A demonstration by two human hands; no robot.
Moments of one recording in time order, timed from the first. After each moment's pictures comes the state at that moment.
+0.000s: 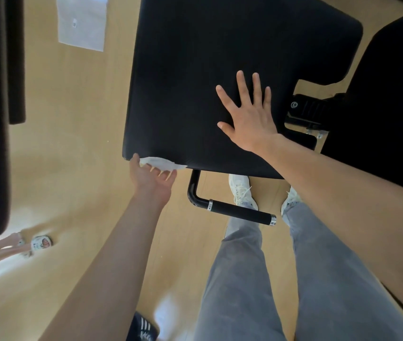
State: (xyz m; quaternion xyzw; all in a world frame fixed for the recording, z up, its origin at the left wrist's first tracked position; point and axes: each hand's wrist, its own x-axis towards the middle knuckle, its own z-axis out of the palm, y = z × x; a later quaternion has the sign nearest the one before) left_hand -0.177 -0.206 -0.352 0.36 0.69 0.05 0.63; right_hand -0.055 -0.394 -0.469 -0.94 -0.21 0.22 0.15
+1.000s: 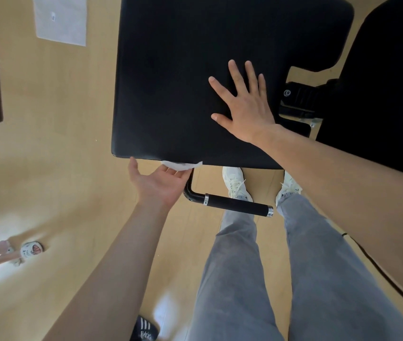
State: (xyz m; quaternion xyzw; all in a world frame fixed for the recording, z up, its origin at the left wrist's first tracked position) left_hand -0.200 -0.221 -0.369 0.14 0.59 0.01 0.80; right_hand -0.056 -0.402 -0.470 -0.94 -0.22 0.22 0.17
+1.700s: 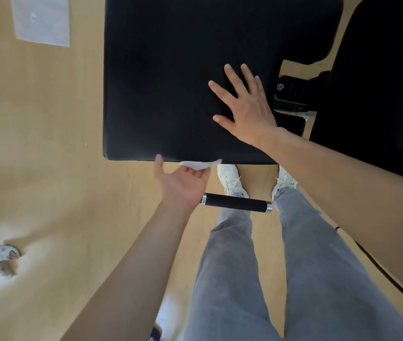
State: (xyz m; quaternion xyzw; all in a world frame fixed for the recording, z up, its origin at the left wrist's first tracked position) left_hand -0.195 -0.265 -0.384 0.14 0.60 -0.04 0.79; right_hand -0.071 -0.415 -0.473 -0.93 -0.21 0.20 0.22
